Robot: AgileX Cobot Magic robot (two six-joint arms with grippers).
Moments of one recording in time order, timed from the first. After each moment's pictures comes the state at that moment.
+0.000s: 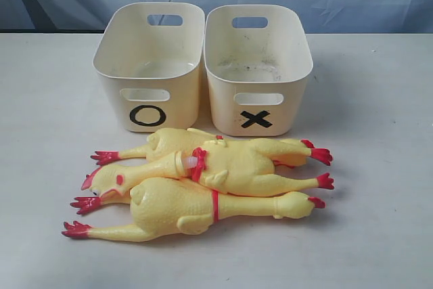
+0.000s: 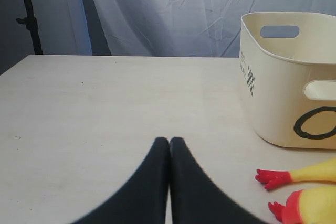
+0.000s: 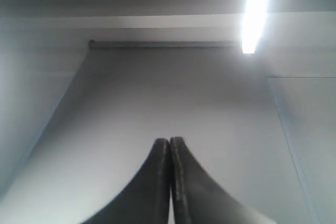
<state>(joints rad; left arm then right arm) 0.03 0.01 0.00 0.00 0.25 -0.01 0.04 0.35 -1.33 -0.49 -0.17 0.44</state>
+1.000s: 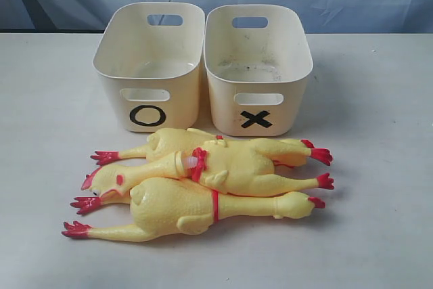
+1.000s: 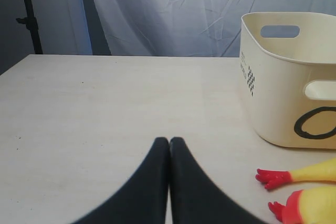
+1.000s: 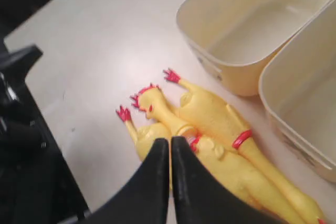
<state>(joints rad) 0.03 0.01 0.00 0.00 0.25 -0.01 0.29 1.41 -1.47 0.75 1.21 -0.61</state>
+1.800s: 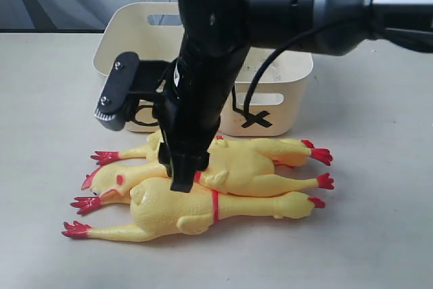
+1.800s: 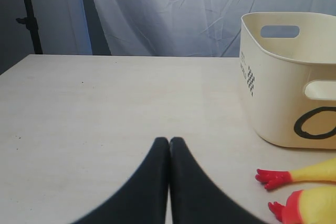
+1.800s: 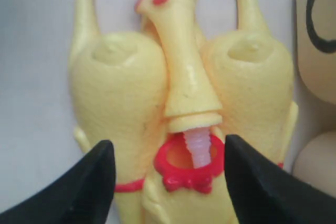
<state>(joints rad) 0.03 0.01 0.00 0.00 0.25 -0.01 0.89 1.86 -1.45 0.13 0.95 -0.73</state>
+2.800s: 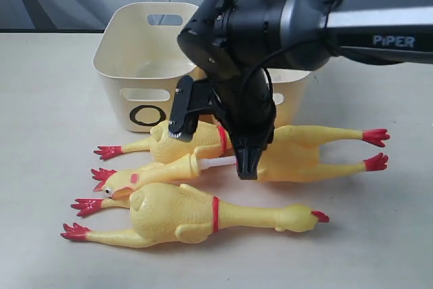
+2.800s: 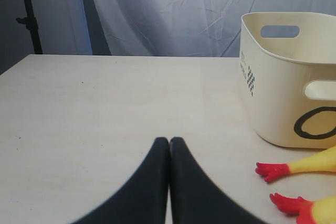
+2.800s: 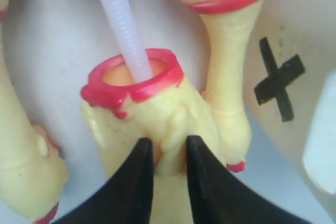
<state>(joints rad) 0.03 0.01 0.00 0.00 0.25 -0.01 0.86 1.95 -1.45 -0.35 1.21 -0.49</state>
